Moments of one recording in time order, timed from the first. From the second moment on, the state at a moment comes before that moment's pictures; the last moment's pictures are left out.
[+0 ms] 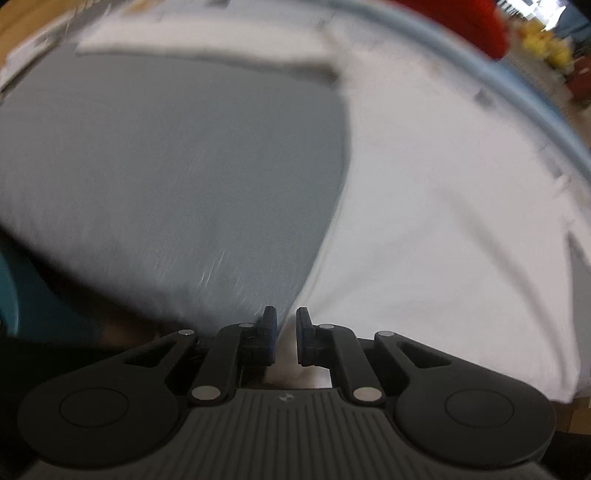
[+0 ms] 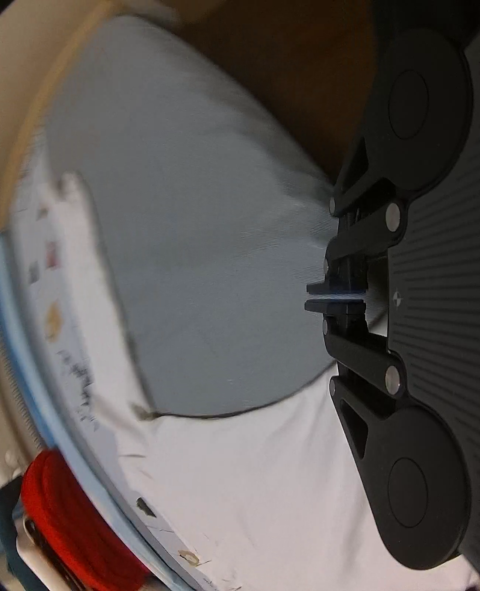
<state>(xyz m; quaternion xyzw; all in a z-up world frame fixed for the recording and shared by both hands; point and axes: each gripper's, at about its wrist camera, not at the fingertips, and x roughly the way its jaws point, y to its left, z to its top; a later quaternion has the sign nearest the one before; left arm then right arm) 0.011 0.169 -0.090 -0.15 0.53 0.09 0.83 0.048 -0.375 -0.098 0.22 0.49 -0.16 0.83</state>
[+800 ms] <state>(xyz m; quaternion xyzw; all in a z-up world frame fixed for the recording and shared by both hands) 0.029 0.125 -0.097 -0.07 0.52 0.01 0.85 0.045 -0.338 -0.106 0.17 0.53 -0.07 0.82</state>
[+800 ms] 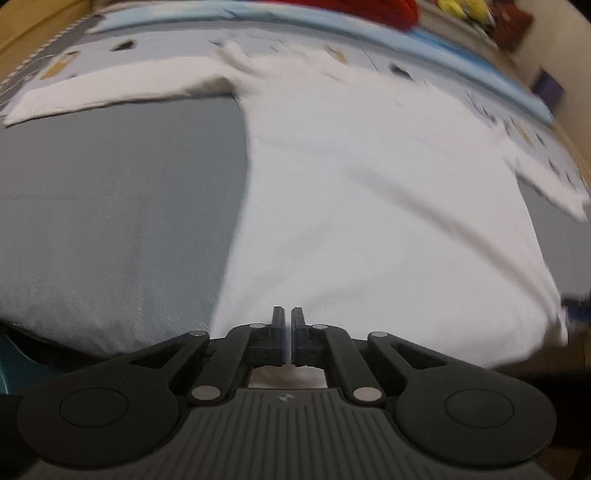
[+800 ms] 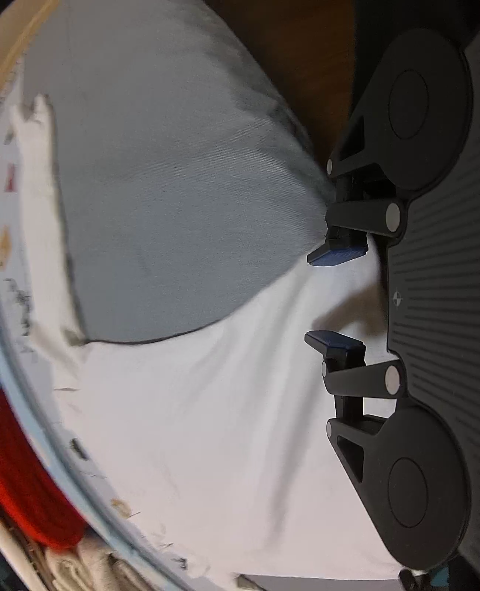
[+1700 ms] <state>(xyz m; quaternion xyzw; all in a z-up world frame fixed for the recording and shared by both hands) 0.038 0.140 -0.106 -0.08 0.53 0.04 0.85 0.054 -0.338 -0.125 0.15 0.57 -0.09 0.80</state>
